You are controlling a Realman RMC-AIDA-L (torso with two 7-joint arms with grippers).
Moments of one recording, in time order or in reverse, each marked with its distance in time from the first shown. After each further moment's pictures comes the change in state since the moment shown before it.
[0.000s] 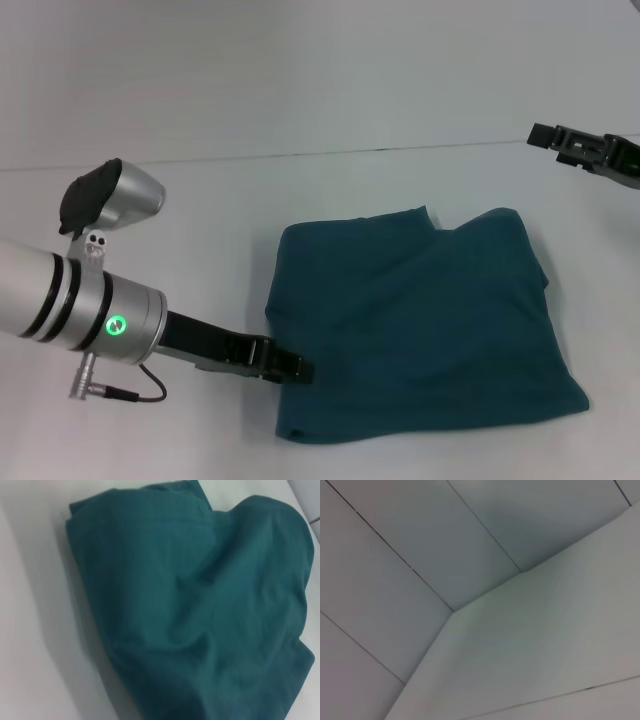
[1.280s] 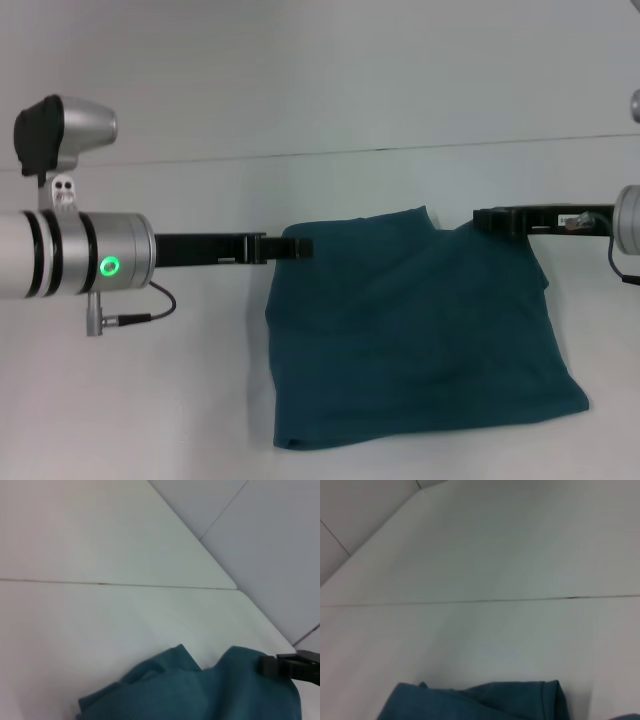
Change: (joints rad) left arm 0.055 -0.027 -0.078 0.042 -0.221 -0.221 0.273; right arm 0.115 0.038 -0.200 0.031 -0.284 0.201 0.006
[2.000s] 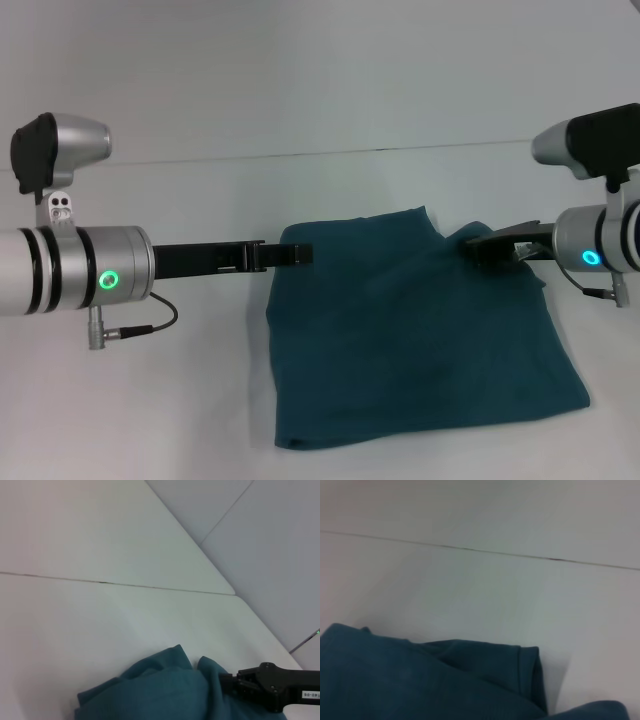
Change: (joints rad) left arm 0.019 -0.006 0.000 -0.018 -0.036 -0.012 0.019; right arm 0.075 0.061 -0.140 0.089 -0.179 0.301 0.008
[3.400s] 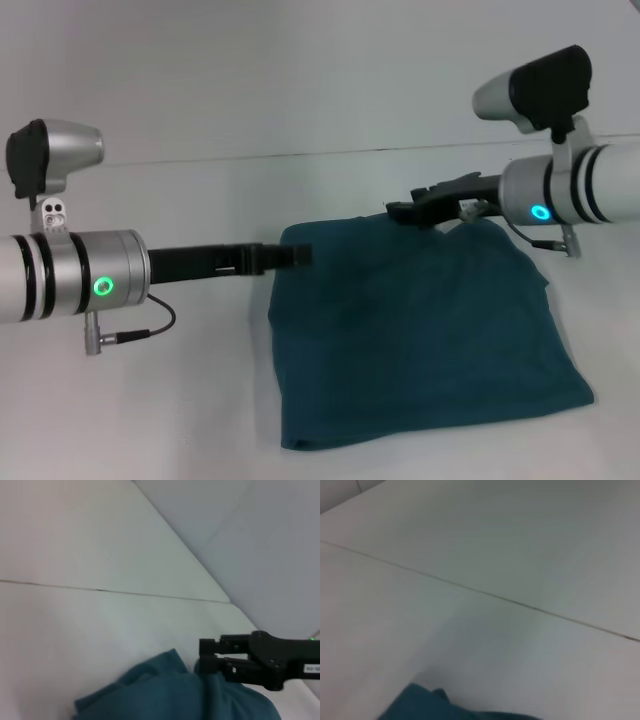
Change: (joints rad) left arm 0.004 0.002 -0.029 -0.029 -0.031 0.021 0.073; right arm 0.082 0.006 -0.096 -0.051 0.073 -0.036 -0.024
